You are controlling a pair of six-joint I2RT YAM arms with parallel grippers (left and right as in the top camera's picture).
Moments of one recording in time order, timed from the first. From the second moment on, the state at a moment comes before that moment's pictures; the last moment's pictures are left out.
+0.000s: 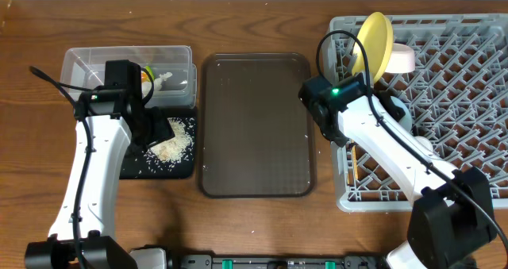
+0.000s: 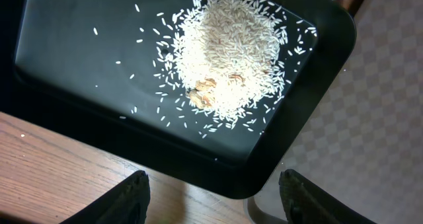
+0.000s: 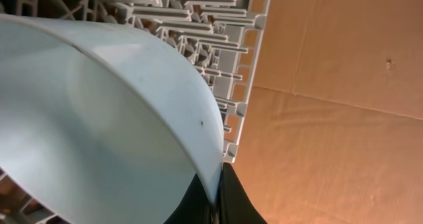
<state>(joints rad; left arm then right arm) 0.08 1.45 1.18 -1.14 -0.01 -0.39 0.52 1.74 1.34 -1.41 1.06 0.28</state>
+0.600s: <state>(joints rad) 0.08 1.45 1.18 -1.14 -0.01 -0.39 0.52 1.71 1.36 -1.46 0.76 0.33</state>
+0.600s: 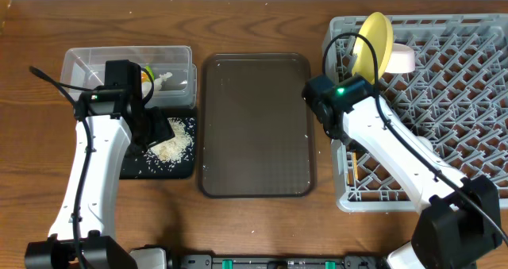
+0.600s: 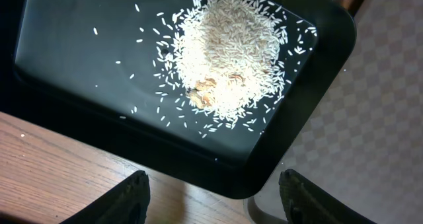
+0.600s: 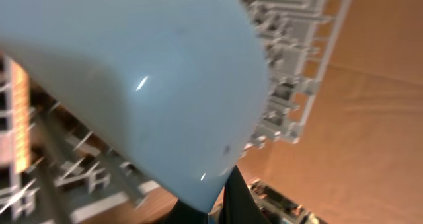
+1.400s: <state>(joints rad) 0.08 1.45 1.18 -1.15 -0.01 -0.39 0.53 1.55 1.33 -1.11 0.12 0.32</state>
